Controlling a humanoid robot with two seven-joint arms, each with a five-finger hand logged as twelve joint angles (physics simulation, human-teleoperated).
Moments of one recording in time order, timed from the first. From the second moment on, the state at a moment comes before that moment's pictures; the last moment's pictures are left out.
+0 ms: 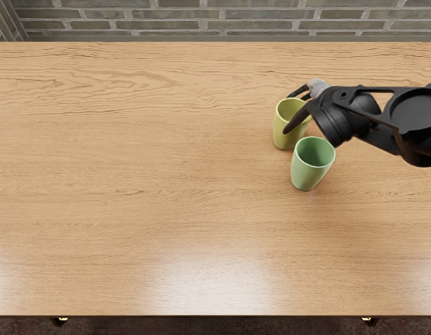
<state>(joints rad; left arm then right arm) -0.04 0.00 0.01 -0.16 -0.06 -0.19 0.27 1.43 -0.34 -0.15 1.12 -0.27 -0.55 -0.61</state>
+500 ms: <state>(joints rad) -0.04 0.00 0.01 -0.16 -0.06 -0.19 0.27 1.46 -0.44 0.02 1.16 -0.25 -0.33 -0.61</state>
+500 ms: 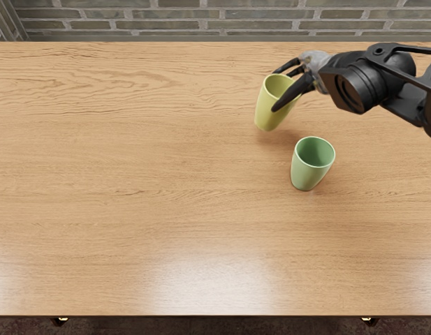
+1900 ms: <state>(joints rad) -0.04 0.00 0.01 -0.16 -0.06 -0.19 0.27 1.54 -0.96 0.01 1.61 -0.31 0.03 -0.61</state>
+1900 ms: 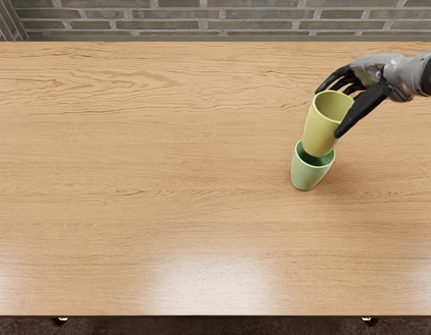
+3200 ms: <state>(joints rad) -0.04 0.00 0.01 -0.16 -0.06 -0.19 0.27 1.49 -0.91 0.02 1.58 -0.33 0.01 -0.61</state>
